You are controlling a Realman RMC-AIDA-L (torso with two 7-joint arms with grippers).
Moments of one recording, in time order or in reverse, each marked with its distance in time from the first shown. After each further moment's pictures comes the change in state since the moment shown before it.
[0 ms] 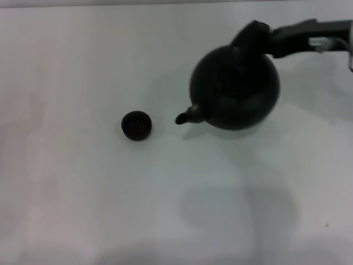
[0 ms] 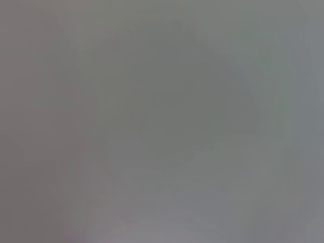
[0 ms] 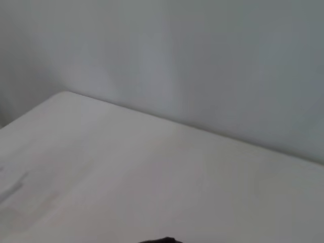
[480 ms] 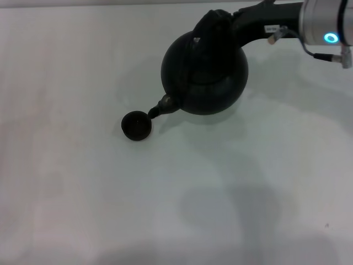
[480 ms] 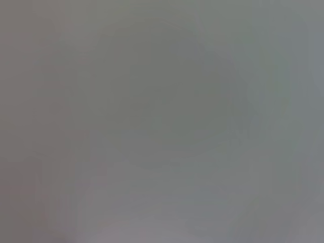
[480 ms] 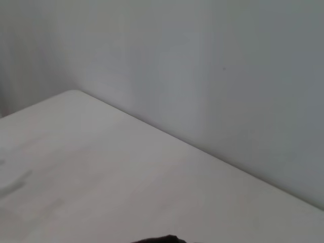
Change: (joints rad) left arm -0.015 -0.003 0.000 -0.016 0.000 0.001 -0.003; right arm 0.086 -0.001 -0.174 0.038 -0.063 0.195 -0.002
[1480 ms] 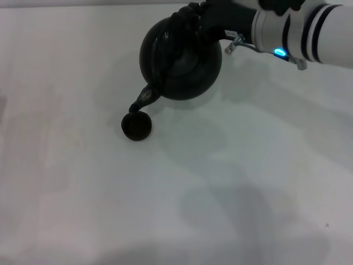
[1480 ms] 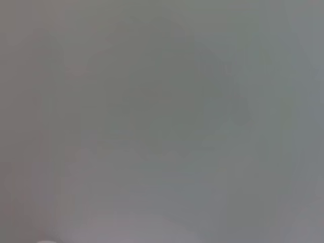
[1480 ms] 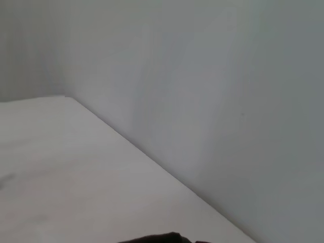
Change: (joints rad) left arm -0.024 0.000 0.012 -0.003 0.019 0.025 0.004; right arm 0.019 0.002 -0.294 0.062 -0.133 0.415 -0.011
